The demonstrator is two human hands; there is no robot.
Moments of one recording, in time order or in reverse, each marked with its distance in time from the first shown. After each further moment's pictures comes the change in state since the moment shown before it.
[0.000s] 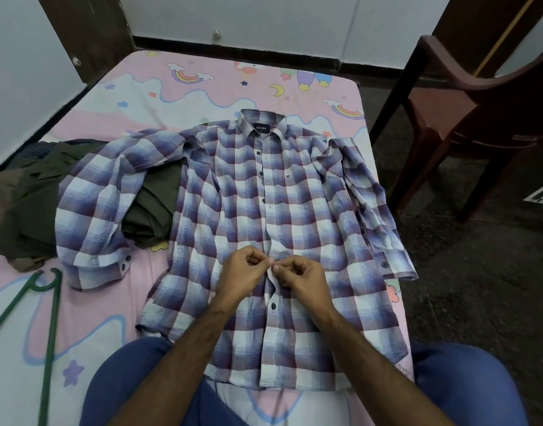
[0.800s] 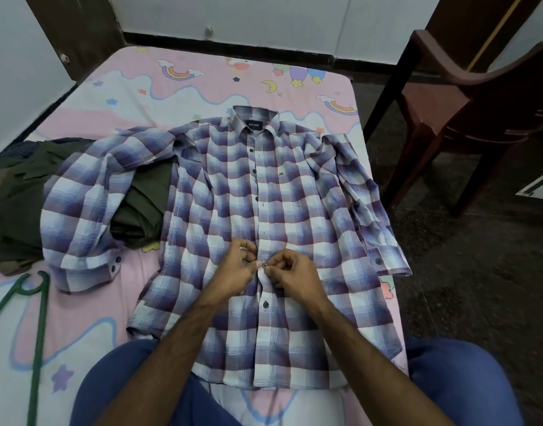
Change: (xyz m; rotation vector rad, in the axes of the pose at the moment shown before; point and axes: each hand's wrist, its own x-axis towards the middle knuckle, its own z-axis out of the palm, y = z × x) left_hand 0.010 -0.002 -0.006 0.000 -0.155 -0.084; right_hand 0.010 -0.009 0.001 -0.254 -0.026 0.062
